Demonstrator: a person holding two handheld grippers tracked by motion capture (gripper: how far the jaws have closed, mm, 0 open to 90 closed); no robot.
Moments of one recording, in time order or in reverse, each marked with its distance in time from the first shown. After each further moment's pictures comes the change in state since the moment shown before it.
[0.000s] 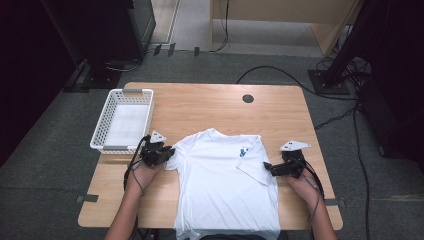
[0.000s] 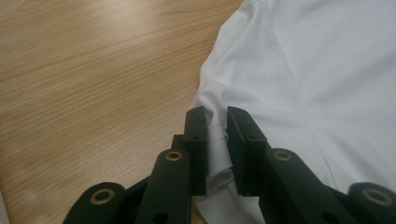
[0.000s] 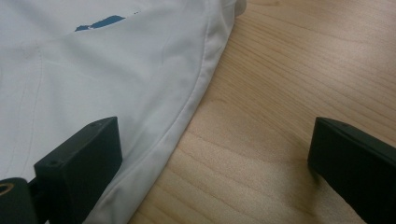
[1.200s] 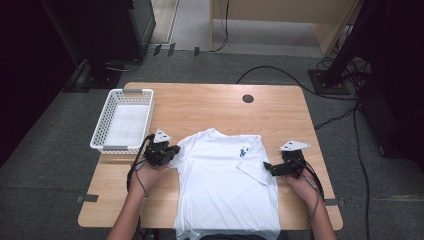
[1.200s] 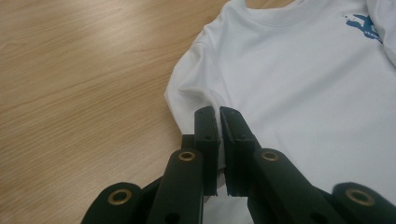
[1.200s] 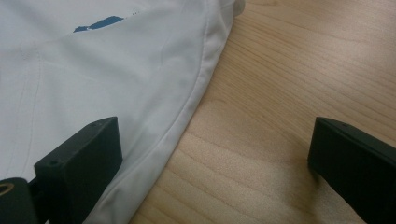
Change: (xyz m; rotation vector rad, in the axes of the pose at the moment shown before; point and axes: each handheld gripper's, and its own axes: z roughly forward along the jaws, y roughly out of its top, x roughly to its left) left arm -0.029 0.019 -0.019 -0.039 -0.041 0.025; right arm 0.001 0.000 0.000 0.000 -0.007 0.005
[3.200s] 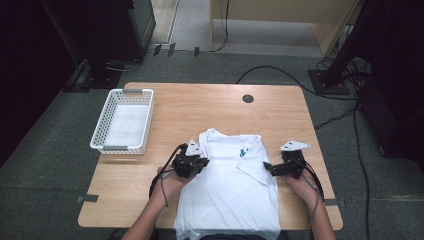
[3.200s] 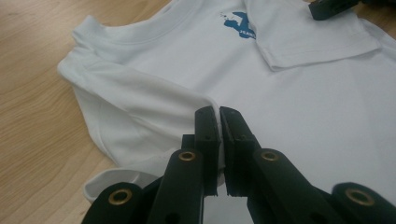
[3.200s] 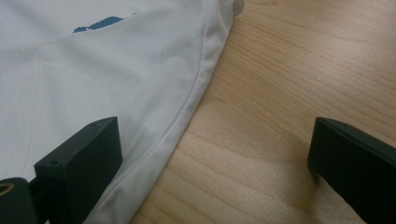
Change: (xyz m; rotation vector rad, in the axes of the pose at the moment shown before) left arm -0.090 0.017 0.018 0.037 -0.144 0.159; right arm 0.001 0.000 0.000 0.002 -0.004 0.007
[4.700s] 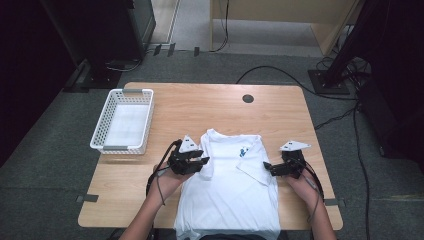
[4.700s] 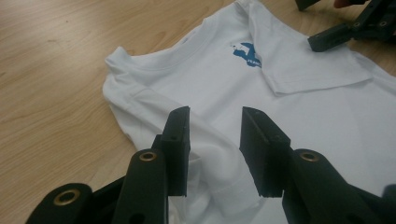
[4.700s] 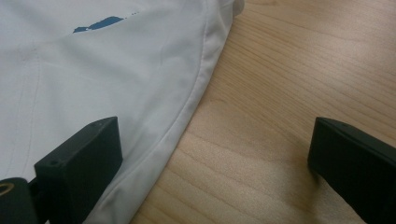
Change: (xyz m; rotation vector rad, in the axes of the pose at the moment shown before) left arm 0.011 0.006 -0.019 -0.083 0.025 -0.030; right arm 0.000 0.000 0.000 0.000 0.000 0.000
